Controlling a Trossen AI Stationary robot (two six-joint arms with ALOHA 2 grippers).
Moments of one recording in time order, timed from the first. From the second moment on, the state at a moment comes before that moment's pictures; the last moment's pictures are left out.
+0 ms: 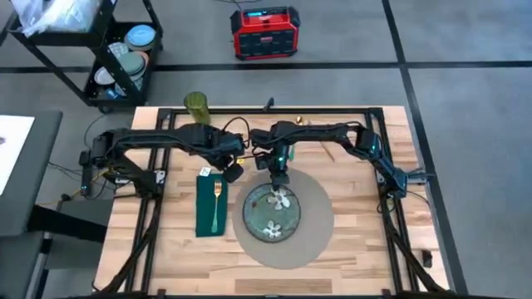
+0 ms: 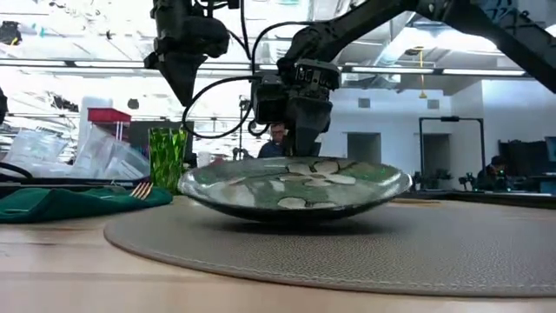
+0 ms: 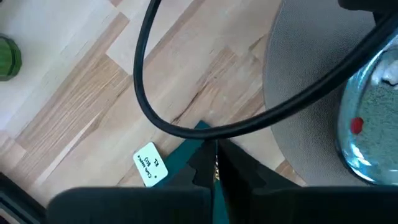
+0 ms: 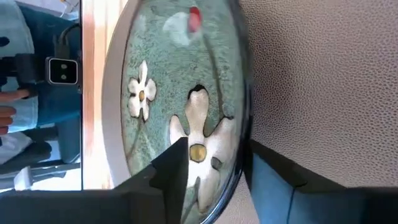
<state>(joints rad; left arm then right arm) 0.13 1.52 1.37 -1.23 -0.20 -0.59 -0.26 2.26 1.83 -1.12 -0.75 -0.35</state>
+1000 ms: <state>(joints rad) 0.14 1.52 1.37 -1.24 -0.35 -0.49 -0.32 2.26 1.83 -1.23 -0.28 -0.35</state>
